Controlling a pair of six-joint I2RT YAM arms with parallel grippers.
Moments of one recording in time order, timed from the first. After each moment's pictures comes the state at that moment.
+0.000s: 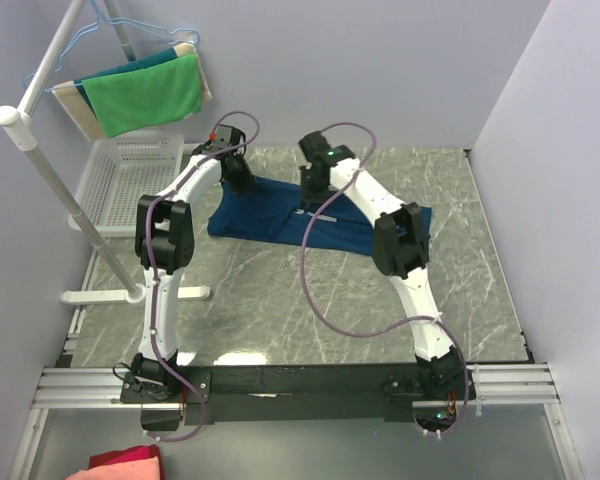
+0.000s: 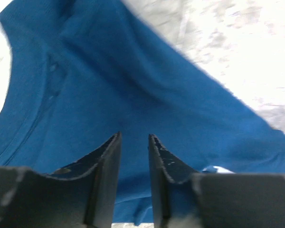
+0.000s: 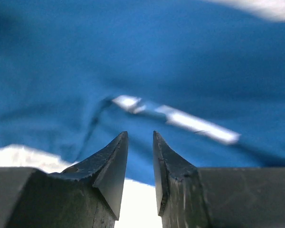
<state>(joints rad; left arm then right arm) -0.25 2.33 2.04 -0.66 0.05 -0.69 0.46 2.45 2.31 -0.97 -0.02 0.51</state>
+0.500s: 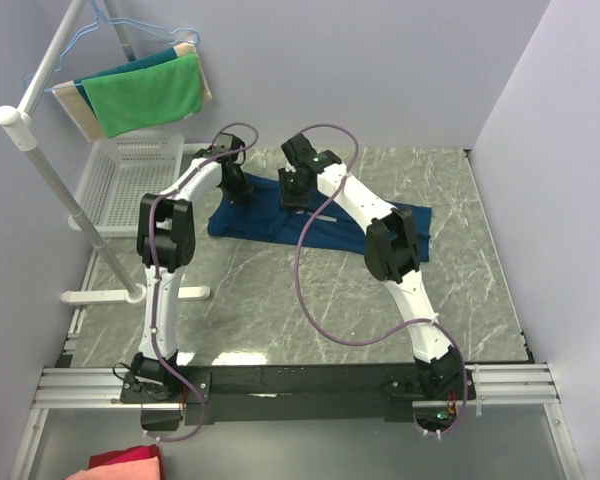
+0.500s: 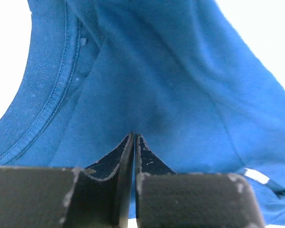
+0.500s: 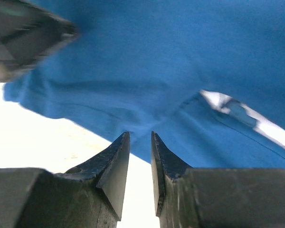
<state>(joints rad) -0.24 2.35 2.02 -0.75 0.05 -0.69 0.57 2.45 2.32 -0.90 -0.11 0.47</state>
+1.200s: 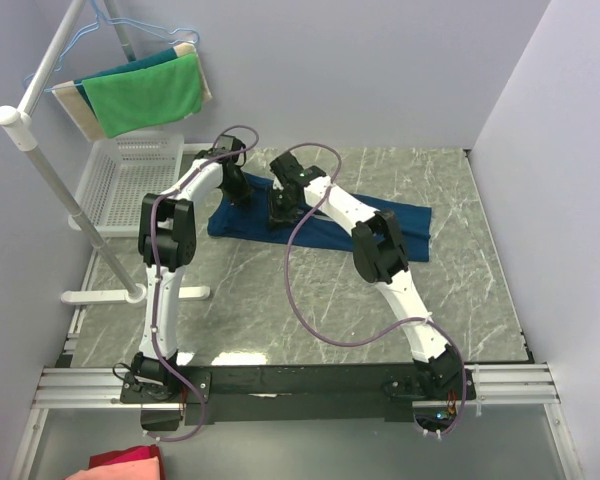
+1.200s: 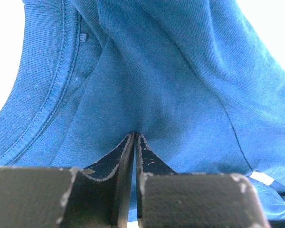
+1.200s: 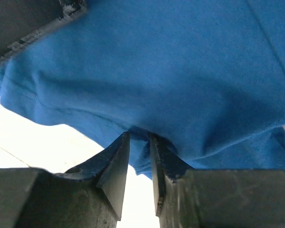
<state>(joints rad) -0.23 2.38 2.02 -0.76 0.06 -0.70 0.62 2.56 2.32 -0.81 -0.25 0.50</state>
